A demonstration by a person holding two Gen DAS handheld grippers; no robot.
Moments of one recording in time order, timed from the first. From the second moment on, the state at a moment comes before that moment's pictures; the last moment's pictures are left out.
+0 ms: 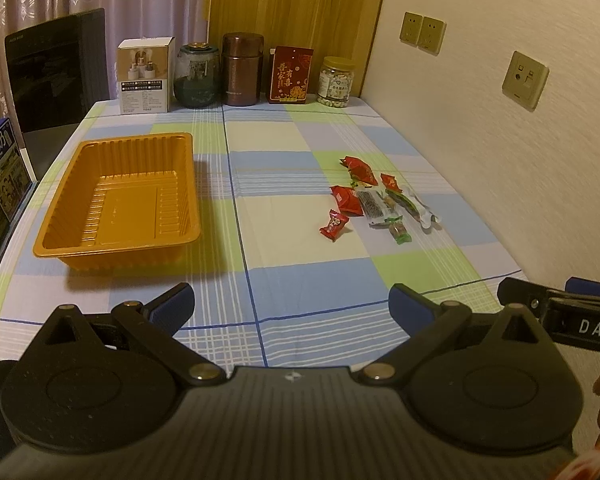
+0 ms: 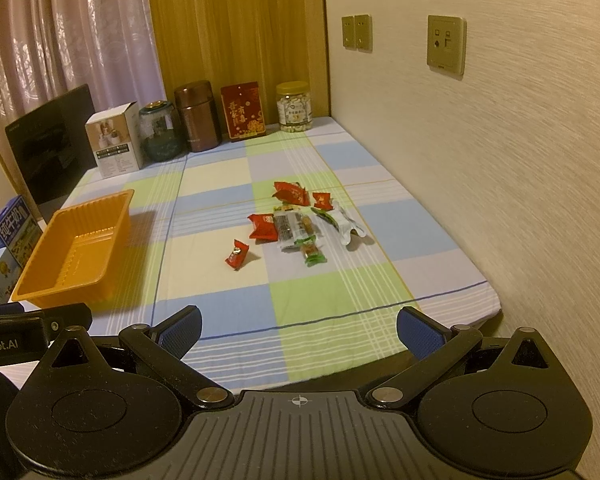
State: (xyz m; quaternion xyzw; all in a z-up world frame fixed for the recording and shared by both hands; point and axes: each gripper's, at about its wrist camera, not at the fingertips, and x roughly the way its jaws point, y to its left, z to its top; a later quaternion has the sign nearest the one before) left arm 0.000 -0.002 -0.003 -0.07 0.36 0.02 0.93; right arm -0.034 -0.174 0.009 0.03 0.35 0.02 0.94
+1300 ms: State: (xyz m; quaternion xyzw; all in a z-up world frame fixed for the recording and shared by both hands) left arm 0.001 -0.004 -0.002 -0.08 0.36 0.02 0.93; right arm -0.033 -0.177 0.009 0.03 0.35 0.02 0.94
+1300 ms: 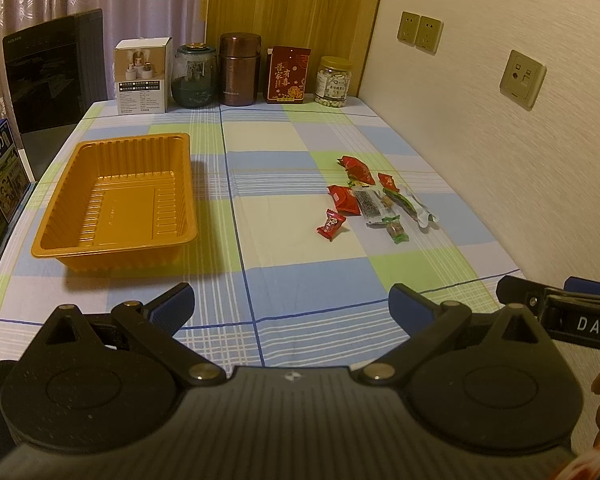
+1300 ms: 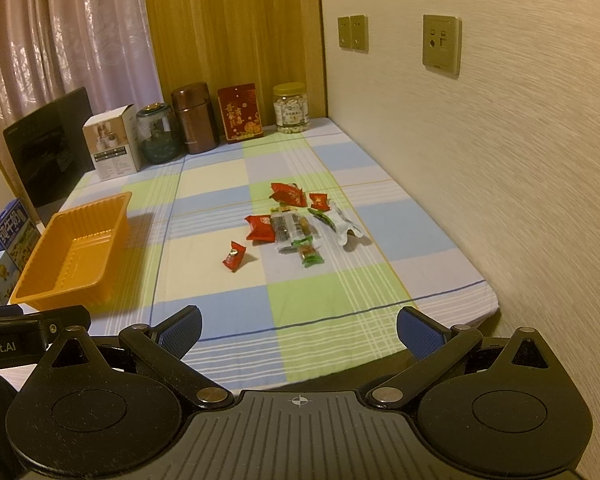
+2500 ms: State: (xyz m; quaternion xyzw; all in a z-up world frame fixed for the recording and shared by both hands) left arm 0.080 0.001 -0.040 -0.07 0.38 0.00 0.92; right arm 0.037 -0.222 -0.012 0.06 0.32 0.00 0.94
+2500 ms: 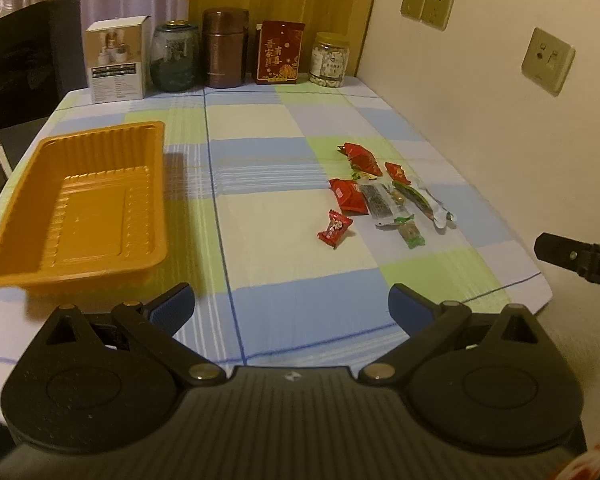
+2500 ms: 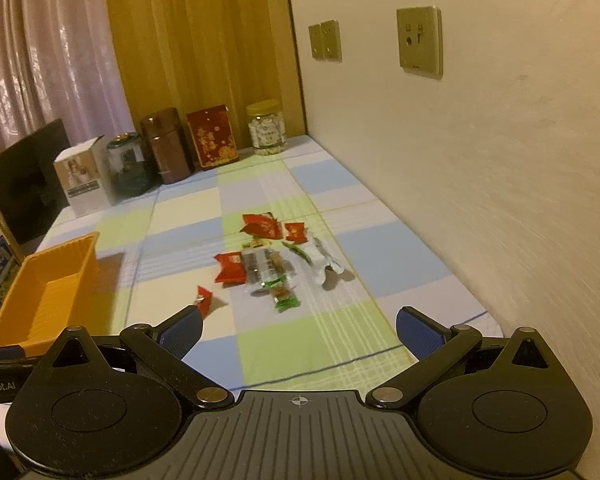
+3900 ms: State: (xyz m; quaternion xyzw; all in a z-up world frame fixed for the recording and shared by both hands) left arm 0.250 -0.037 -0.153 0.05 0.39 -0.17 0.90; right arm 0.197 -0.223 -0.147 0.01 0.38 0.09 0.92
